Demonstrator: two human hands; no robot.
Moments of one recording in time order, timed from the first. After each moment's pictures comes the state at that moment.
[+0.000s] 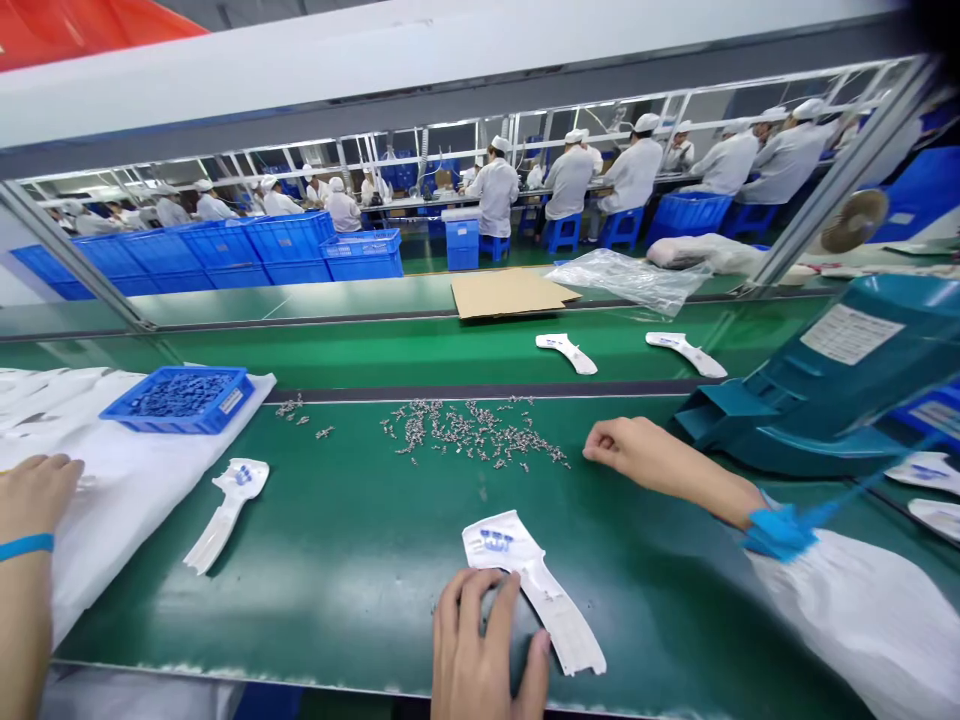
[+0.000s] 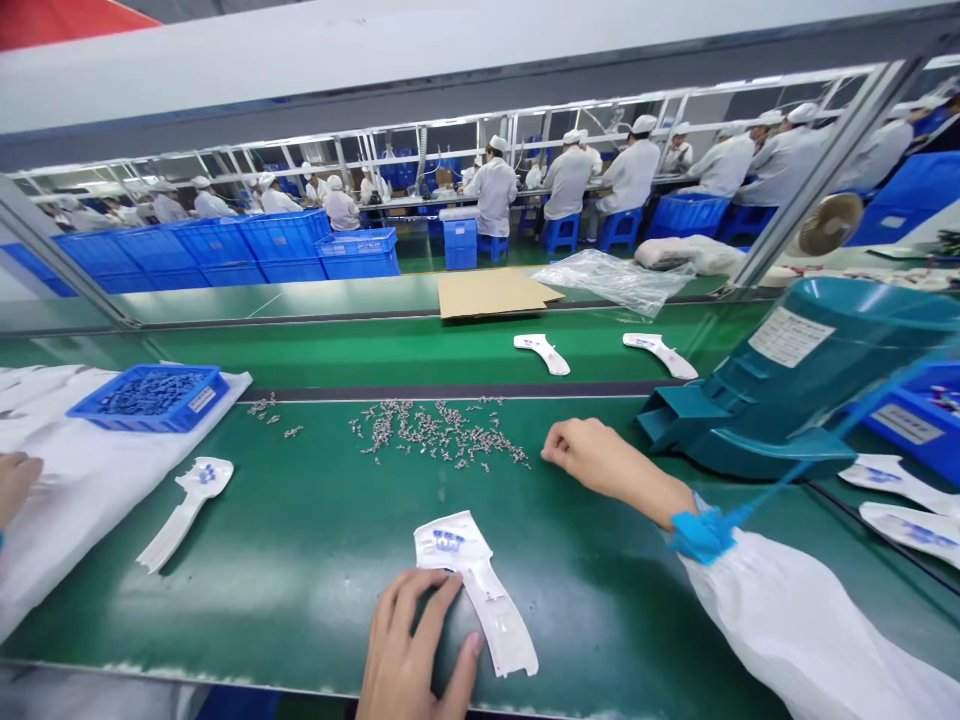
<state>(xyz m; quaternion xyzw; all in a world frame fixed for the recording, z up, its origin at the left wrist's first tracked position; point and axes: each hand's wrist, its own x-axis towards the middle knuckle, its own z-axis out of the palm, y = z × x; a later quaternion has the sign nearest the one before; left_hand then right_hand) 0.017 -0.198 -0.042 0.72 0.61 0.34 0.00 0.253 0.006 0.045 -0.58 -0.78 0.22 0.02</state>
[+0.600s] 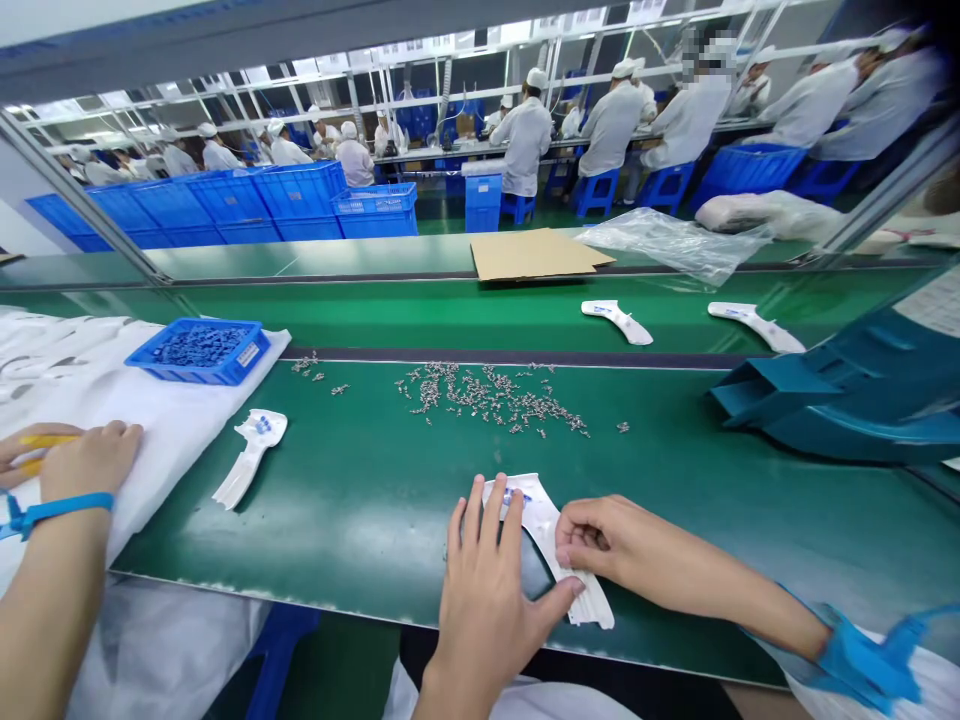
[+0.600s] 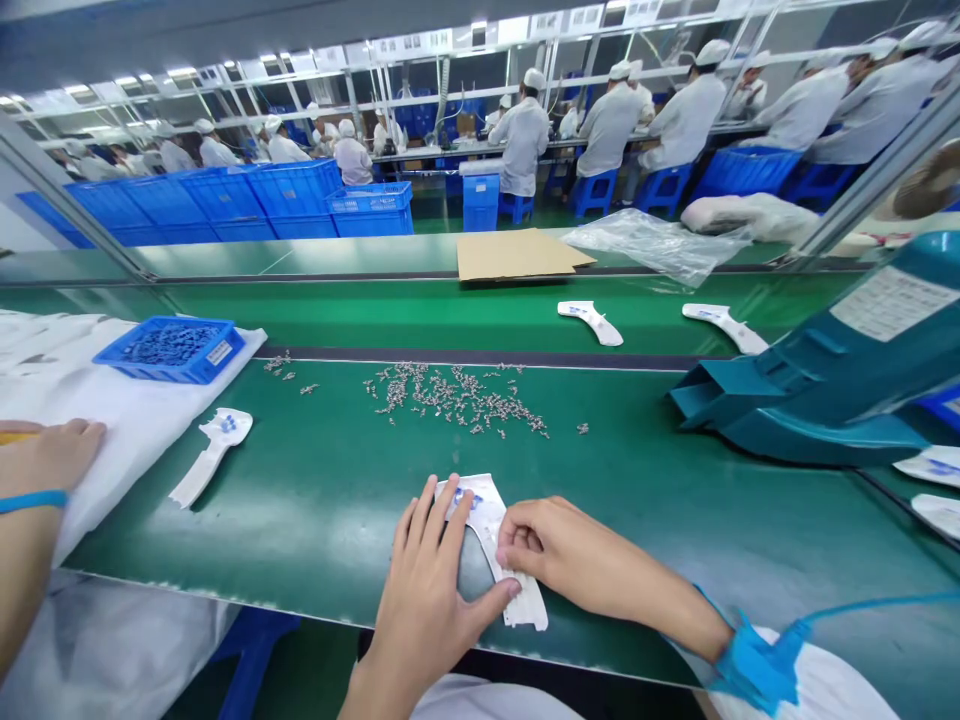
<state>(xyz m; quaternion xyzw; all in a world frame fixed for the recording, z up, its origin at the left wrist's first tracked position) 0.013 -0.179 -0.018 0.77 0.60 0.21 0.02 0.197 -0.096 0.041 -0.43 -0.77 0.47 0.01</state>
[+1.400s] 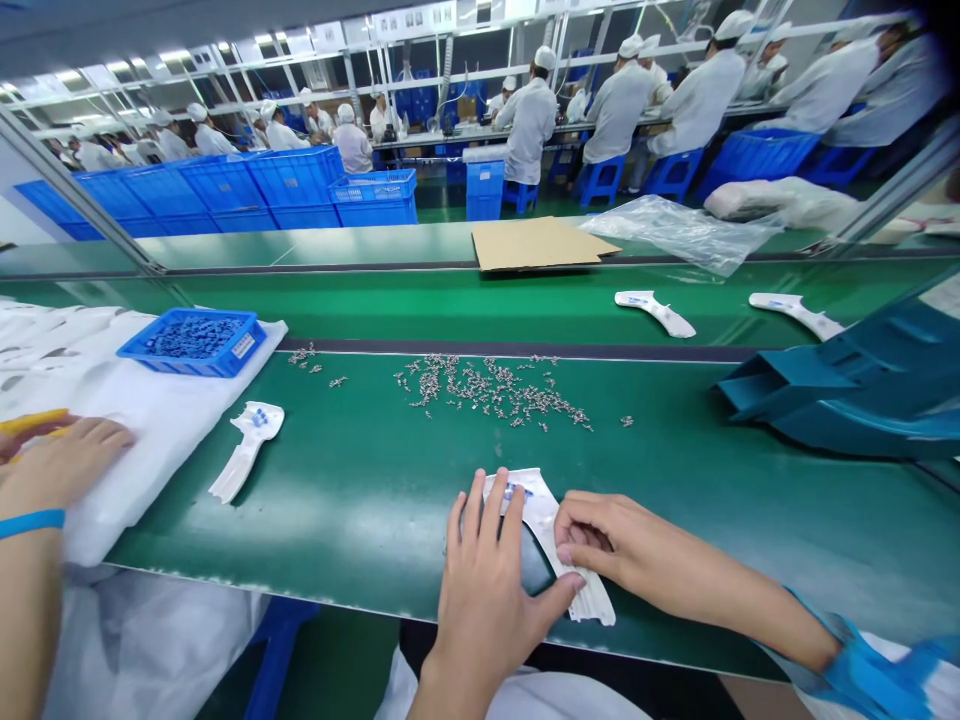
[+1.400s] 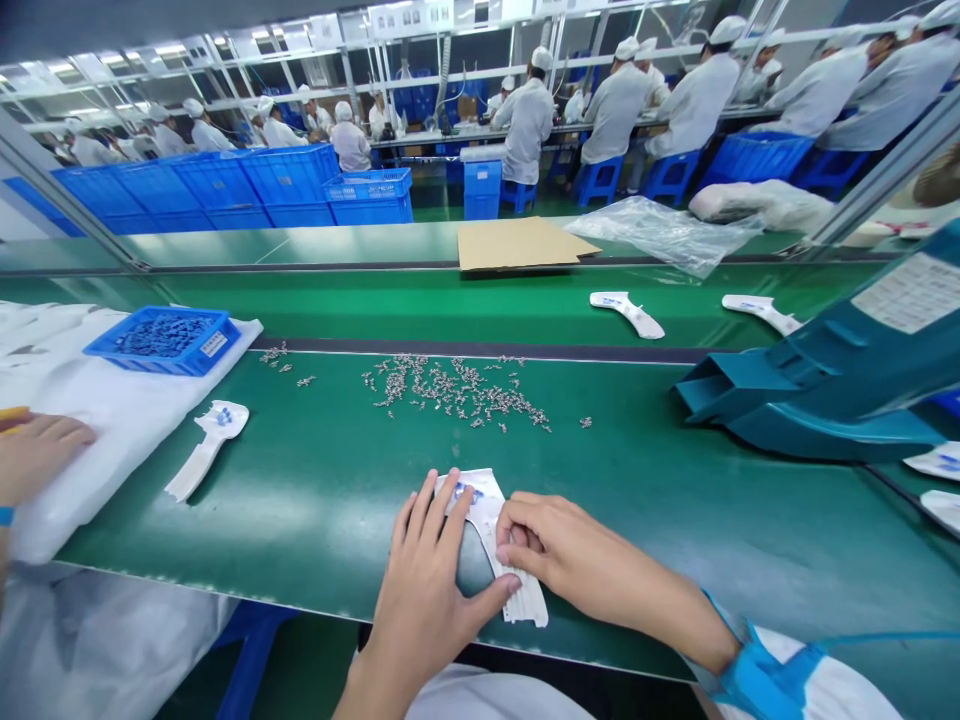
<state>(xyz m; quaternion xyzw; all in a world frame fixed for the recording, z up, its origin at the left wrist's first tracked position) 0.012 -0.177 -0.018 0.77 0.60 0.20 0.05 0.198 -0.099 0.038 -0.41 -0.79 0.45 0.02</state>
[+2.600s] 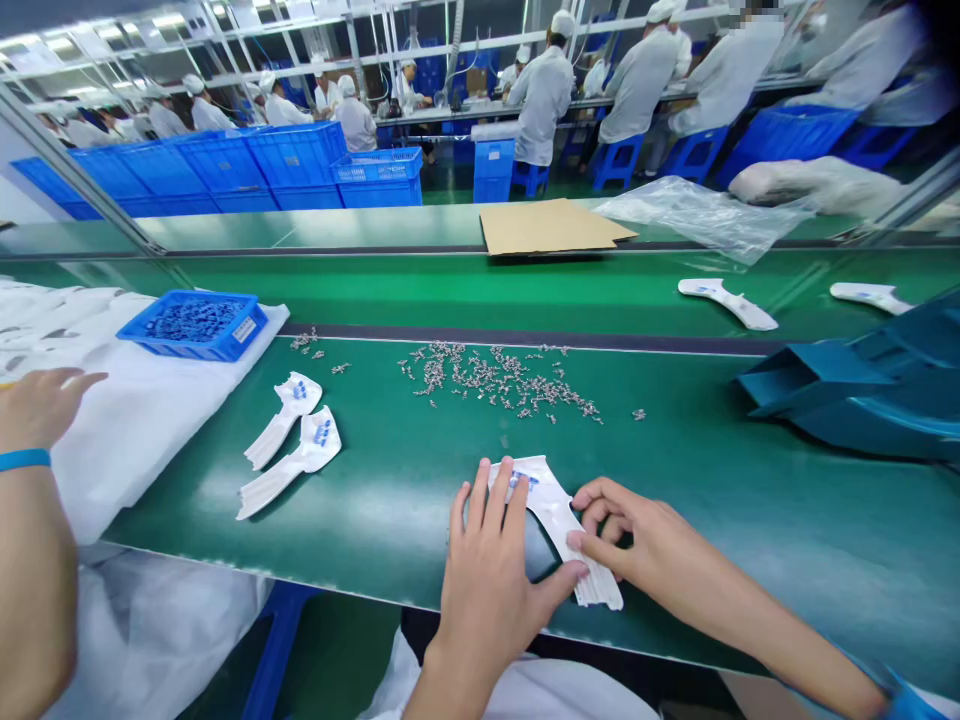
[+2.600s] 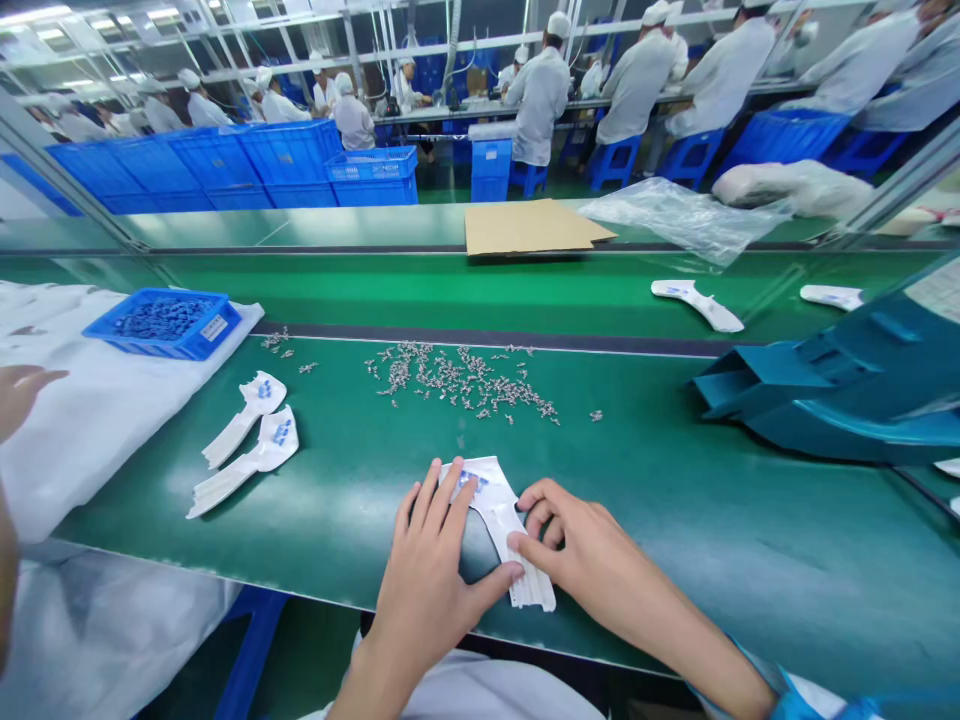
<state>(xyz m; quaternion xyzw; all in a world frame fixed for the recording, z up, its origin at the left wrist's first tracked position) 0.011 -0.174 -0.015 0.76 0.62 0.19 0.10 0.205 -0.112 0.012 -0.55 -0.68 0.48 0.08</state>
